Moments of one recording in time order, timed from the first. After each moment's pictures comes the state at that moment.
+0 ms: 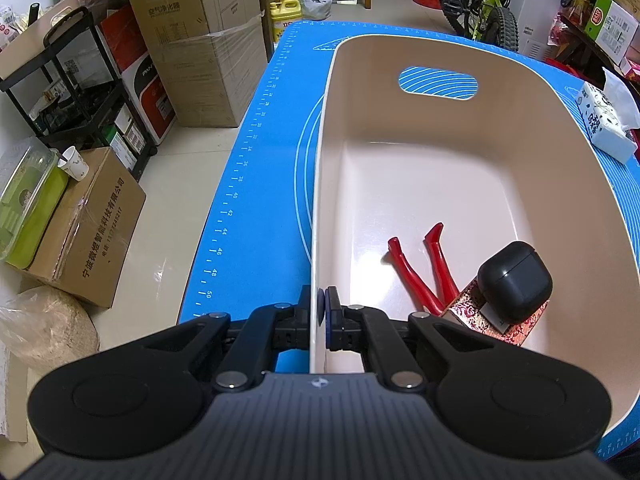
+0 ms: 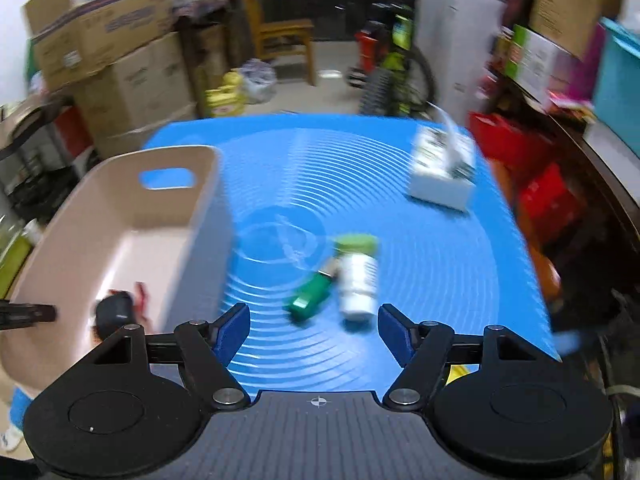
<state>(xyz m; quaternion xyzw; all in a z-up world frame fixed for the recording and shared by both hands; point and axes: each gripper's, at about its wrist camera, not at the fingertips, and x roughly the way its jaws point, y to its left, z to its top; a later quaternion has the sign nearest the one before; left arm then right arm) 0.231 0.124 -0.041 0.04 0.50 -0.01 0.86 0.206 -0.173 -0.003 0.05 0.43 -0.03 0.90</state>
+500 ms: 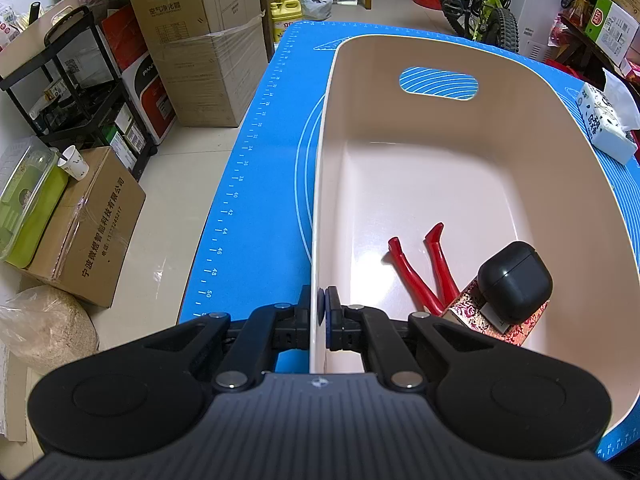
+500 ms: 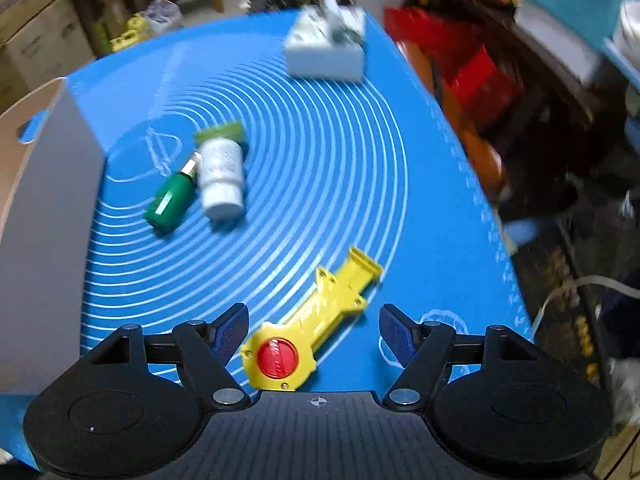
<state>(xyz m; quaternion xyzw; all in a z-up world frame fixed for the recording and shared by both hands) 0.232 0.125 -0.041 0.04 0.50 -0.01 0.86 0.201 -0.241 -0.078 0.10 0.53 -0.13 0.83</state>
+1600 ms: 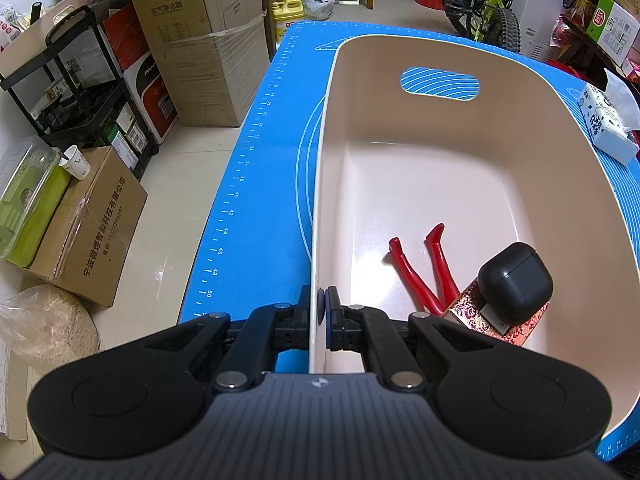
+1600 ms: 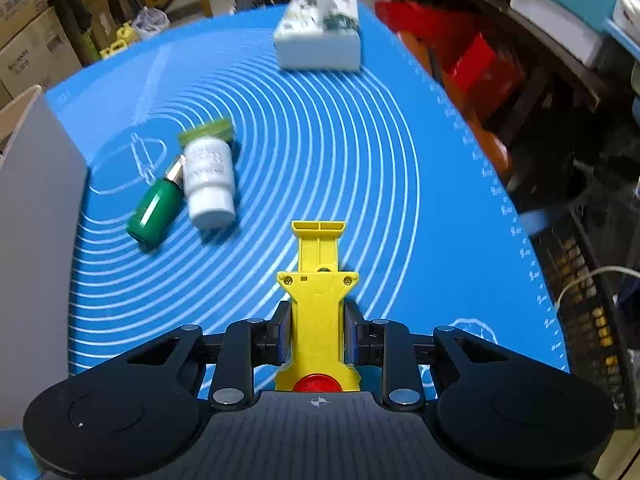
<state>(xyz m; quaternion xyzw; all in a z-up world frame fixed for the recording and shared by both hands) 0.231 0.126 -0.042 0.04 0.50 -0.01 0.86 0.214 -0.240 -0.097 0.12 0.52 -0.13 0.84</state>
